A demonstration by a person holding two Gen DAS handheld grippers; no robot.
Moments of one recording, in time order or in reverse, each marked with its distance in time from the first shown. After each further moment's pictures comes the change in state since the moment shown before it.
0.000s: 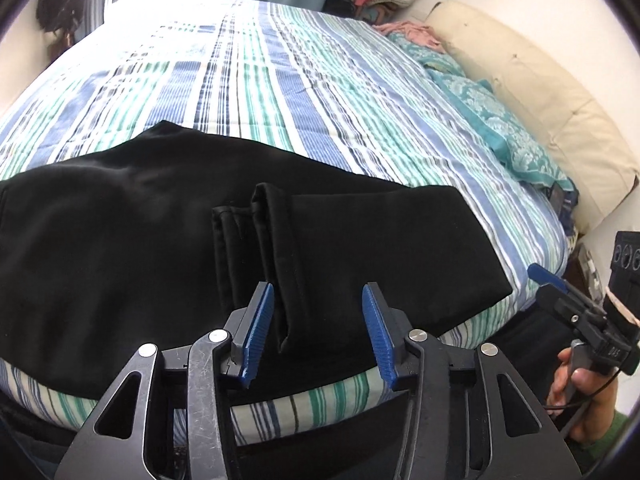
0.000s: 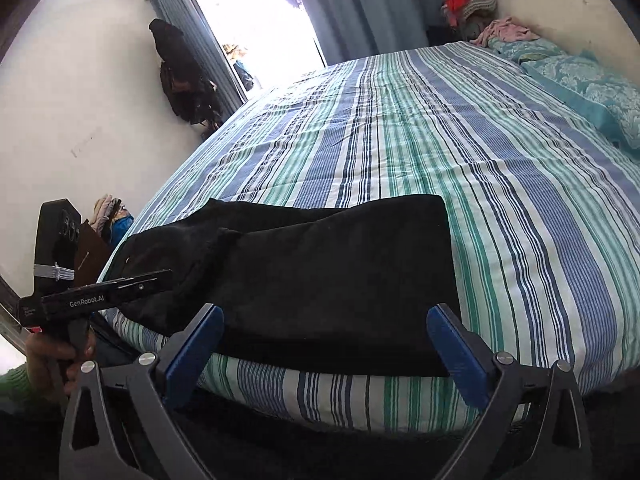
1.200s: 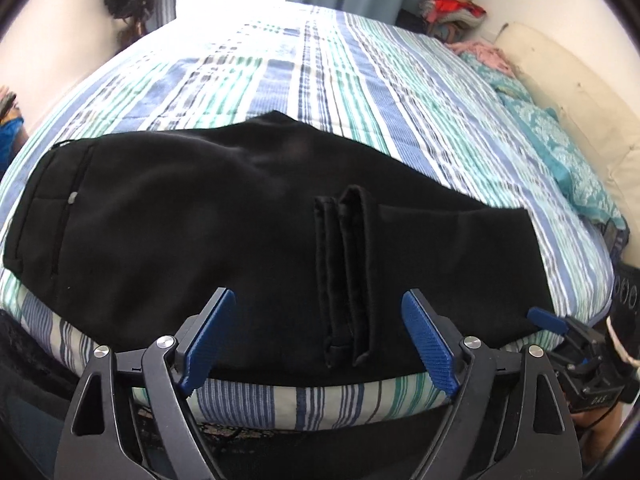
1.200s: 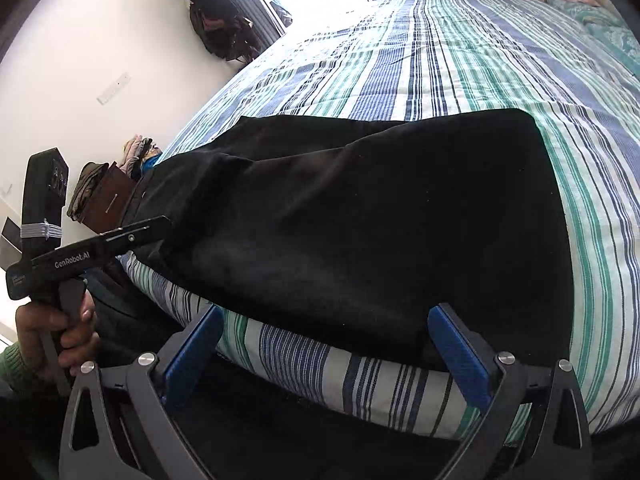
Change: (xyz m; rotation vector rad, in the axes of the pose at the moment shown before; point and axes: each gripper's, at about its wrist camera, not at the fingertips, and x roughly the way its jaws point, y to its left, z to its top) left arm -0.033 0.051 -0.020 -0.177 -0.075 0.198; right arm 0.076 0.028 -0.028 -0.087 0.239 0.137
